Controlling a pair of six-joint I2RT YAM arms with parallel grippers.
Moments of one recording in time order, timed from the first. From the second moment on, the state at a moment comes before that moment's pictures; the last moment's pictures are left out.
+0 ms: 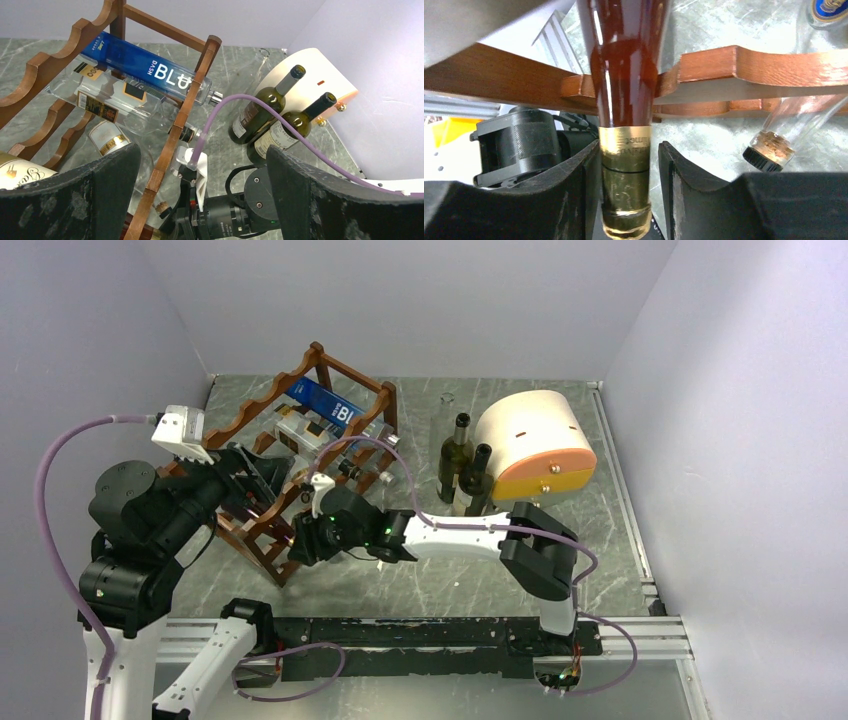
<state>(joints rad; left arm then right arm) -0.19 0.66 1.30 -0.76 0.22 -0.34 1.22 1.90 1.33 0.10 -0.13 0.60</state>
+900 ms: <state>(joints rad) -0.19 0.65 1.29 -0.76 0.22 -0.34 1.22 1.90 1.17 0.42 -0.10 0.72</state>
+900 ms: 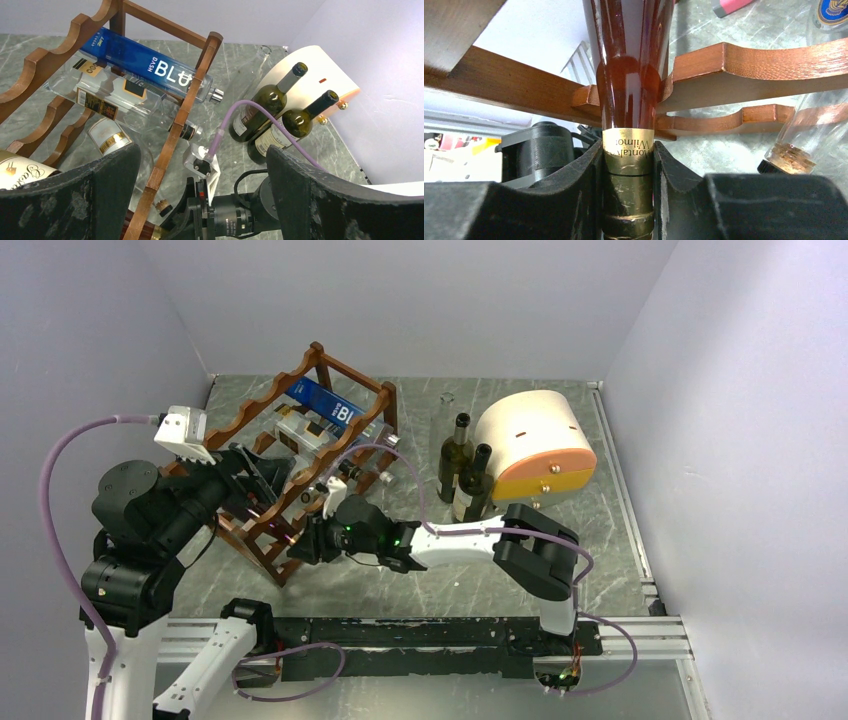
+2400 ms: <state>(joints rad) -0.19 0.66 1.21 -0.75 0.23 -0.35 1.26 1.60 0.70 0.81 0.02 0.70</state>
